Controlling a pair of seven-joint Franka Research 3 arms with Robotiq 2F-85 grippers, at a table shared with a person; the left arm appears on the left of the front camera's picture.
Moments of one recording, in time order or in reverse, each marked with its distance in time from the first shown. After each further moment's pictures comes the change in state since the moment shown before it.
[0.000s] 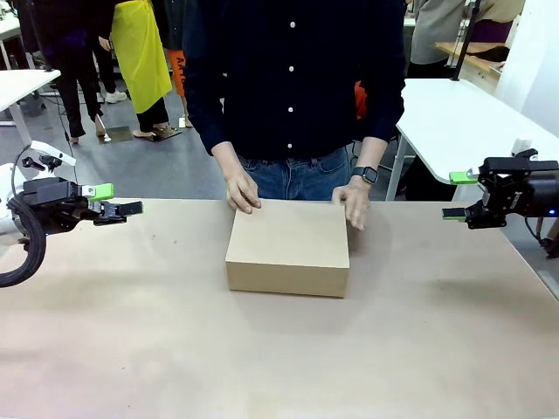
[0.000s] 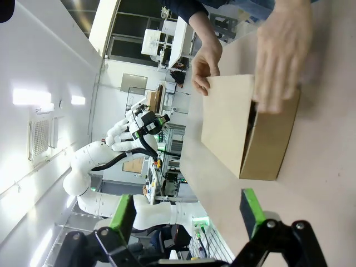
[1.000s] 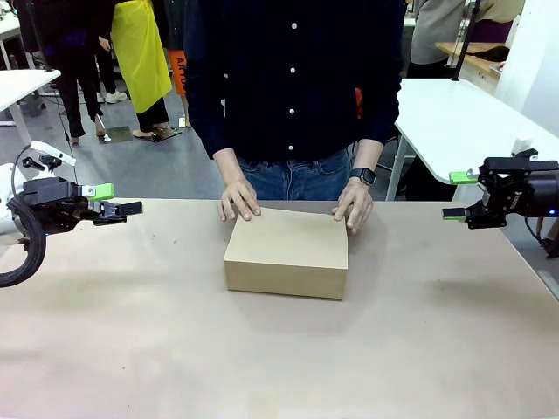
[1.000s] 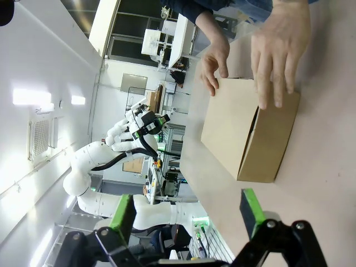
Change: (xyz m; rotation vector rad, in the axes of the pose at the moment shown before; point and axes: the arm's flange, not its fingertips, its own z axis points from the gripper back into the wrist) left arm 0.000 0.000 0.000 0.000 0.000 0.000; right arm 0.000 0.000 0.000 0.000 0.000 0.000
